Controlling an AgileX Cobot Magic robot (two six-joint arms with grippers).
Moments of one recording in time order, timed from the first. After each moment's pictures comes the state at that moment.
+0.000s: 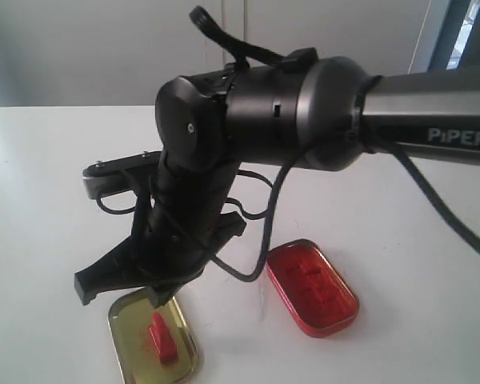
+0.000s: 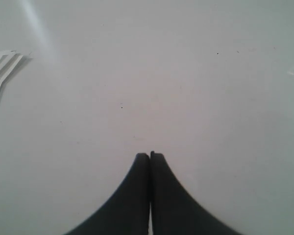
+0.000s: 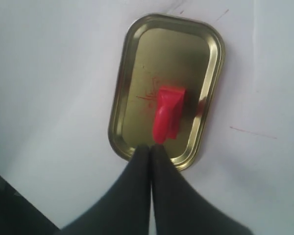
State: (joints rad) left arm 0.01 0.00 0.03 -0.08 0.44 0.15; right arm 0.92 1.87 -1.45 0.23 0.95 0.14
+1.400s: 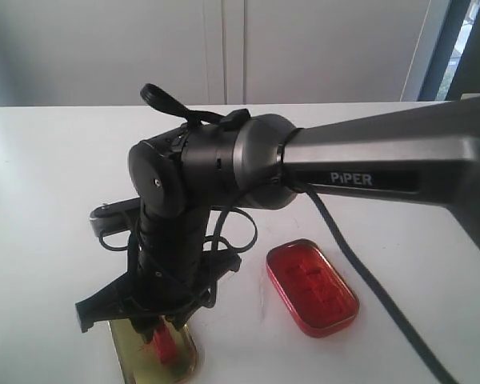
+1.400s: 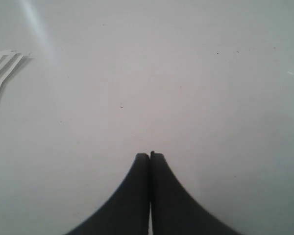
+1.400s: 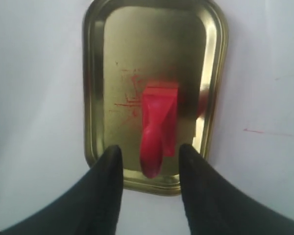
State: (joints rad) left arm 0.01 0.00 0.03 -0.08 0.44 0.15; right arm 0.95 2.02 -1.47 0.19 0.94 0.29
